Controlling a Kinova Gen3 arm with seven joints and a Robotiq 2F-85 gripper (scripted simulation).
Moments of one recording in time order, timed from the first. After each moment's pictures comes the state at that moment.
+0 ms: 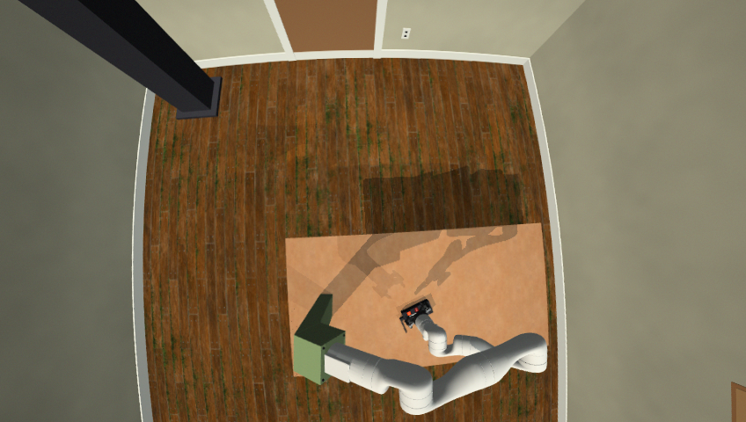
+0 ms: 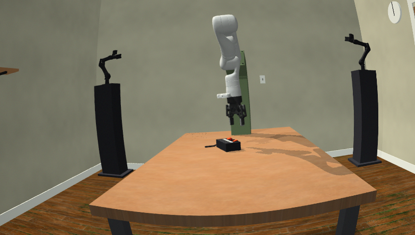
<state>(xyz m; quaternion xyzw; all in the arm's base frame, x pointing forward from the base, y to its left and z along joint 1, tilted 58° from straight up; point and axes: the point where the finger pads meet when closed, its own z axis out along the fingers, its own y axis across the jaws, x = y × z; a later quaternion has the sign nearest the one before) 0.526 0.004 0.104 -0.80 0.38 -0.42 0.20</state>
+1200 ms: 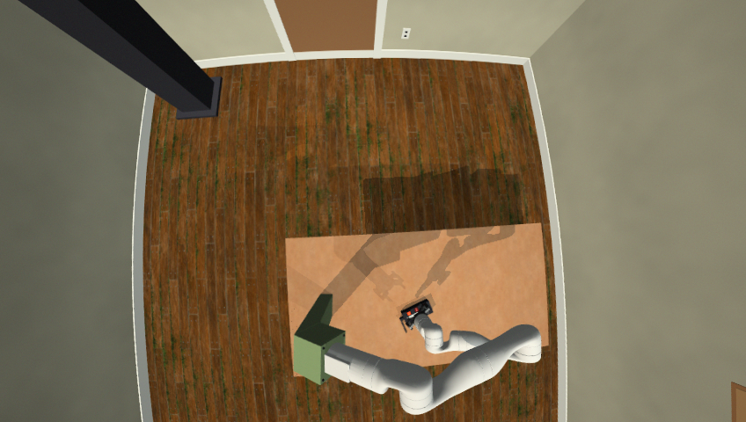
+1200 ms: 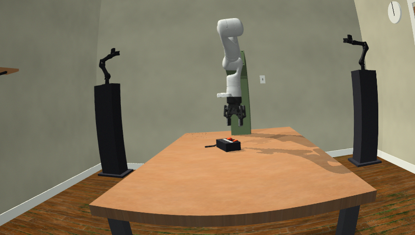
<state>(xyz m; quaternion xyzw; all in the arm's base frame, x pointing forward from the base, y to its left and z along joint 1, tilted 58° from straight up) 0.530 -0.008 0.107 -0.80 0.35 -0.46 0.16</state>
